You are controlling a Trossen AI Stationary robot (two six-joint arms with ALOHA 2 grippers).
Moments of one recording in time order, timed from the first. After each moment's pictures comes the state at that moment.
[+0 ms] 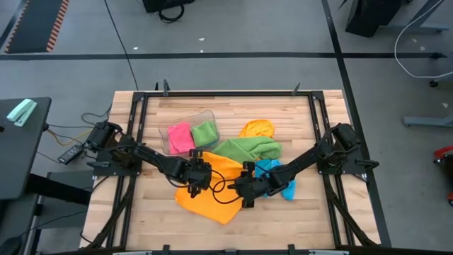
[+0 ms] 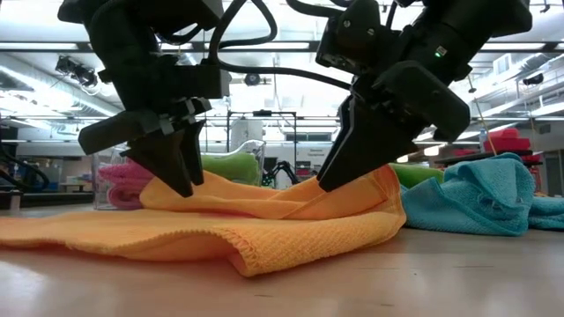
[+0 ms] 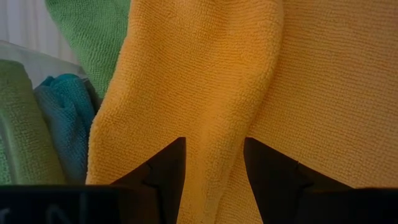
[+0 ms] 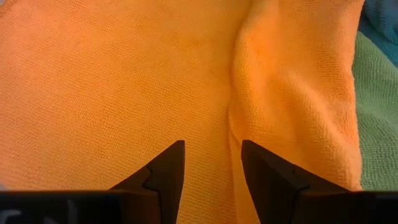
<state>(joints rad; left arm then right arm) -0.33 1.72 0.97 -0.52 -0.47 -0.15 0.41 1.87 1.06 -0.15 0.45 0.26</state>
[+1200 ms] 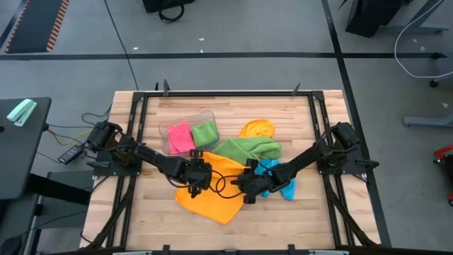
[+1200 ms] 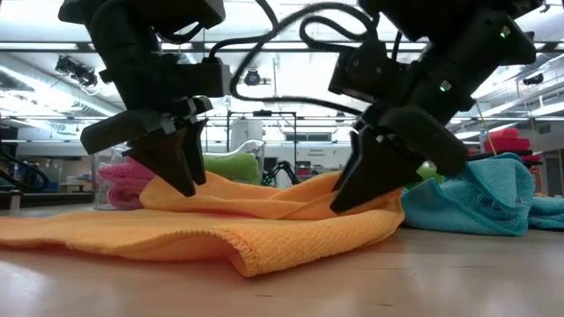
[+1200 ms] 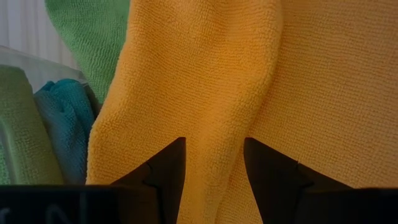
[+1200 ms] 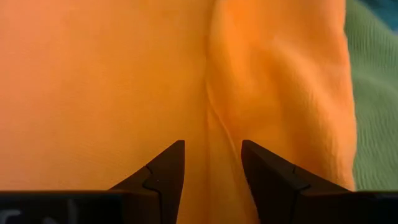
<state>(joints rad) -0.33 1.72 0.97 -0.50 -0.47 -0.13 0.39 1.87 0.95 -0.05 0.47 0.30</state>
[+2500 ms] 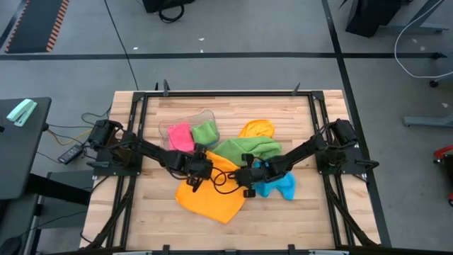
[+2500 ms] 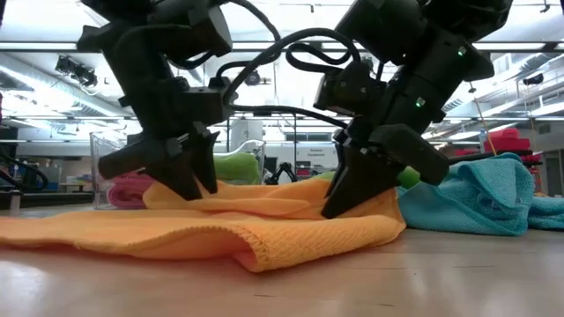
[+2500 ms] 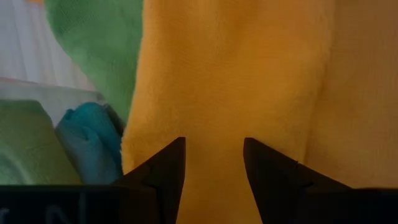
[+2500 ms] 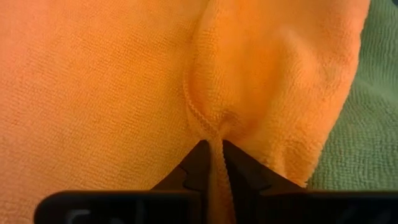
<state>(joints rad) -0.23 1.71 0.89 -0.35 -0.47 0.18 0.28 1.87 0.94 -0.03 0.31 0.10</state>
